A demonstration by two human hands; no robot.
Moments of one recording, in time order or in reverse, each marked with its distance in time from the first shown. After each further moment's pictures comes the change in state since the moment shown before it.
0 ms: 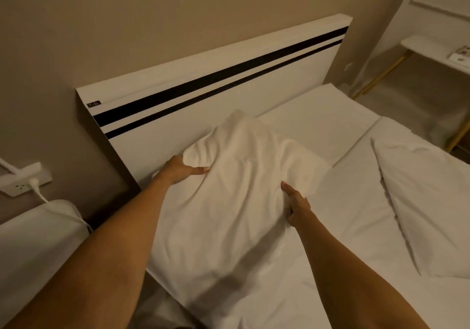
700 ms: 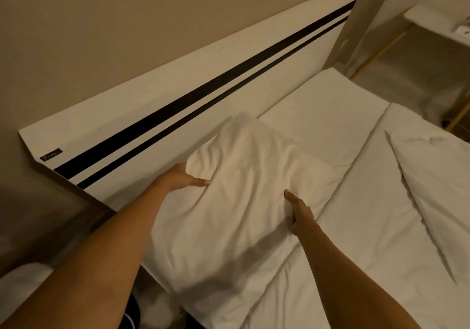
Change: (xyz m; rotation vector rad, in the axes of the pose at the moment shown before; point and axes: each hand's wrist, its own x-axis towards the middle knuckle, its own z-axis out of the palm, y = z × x) left_hand 0.210 0.004 -0.066 0.161 -0.297 0.026; right_hand 0.138 0.009 0.132 -0.007 0.198 0.106
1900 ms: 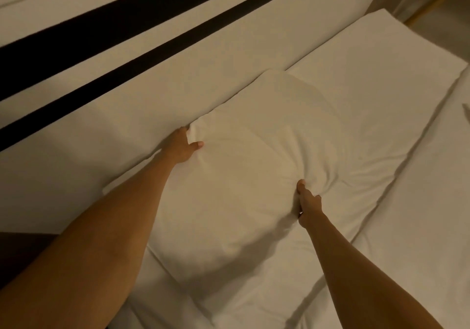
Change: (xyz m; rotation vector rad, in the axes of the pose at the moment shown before) left_hand 0.301 -0.049 0.059 0.309 0.321 -0.042; right_hand 0.292 0.020 0.058 -0.083 0.082 0.000
